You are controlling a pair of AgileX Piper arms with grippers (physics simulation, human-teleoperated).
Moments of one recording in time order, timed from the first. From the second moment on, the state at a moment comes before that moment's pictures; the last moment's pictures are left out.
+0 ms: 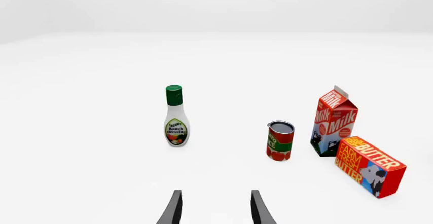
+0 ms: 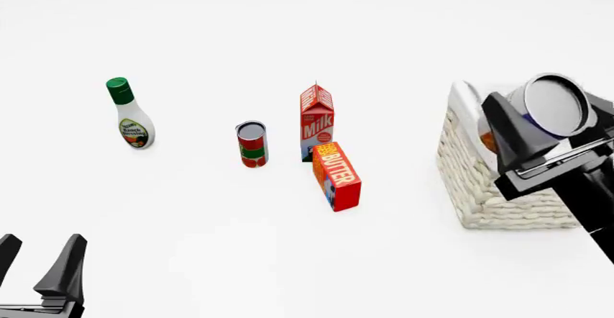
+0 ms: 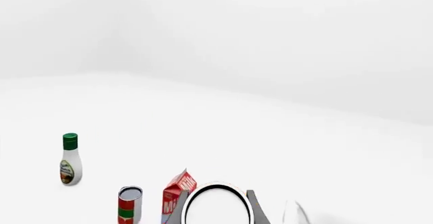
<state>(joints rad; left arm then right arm) 0.00 0.00 0.00 0.00 0.00 0.36 0.67 -0.46 -0.41 -0.12</state>
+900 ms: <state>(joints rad) 0.00 0.00 0.00 0.00 0.00 0.04 0.70 -0.67 -0.25 -0.21</state>
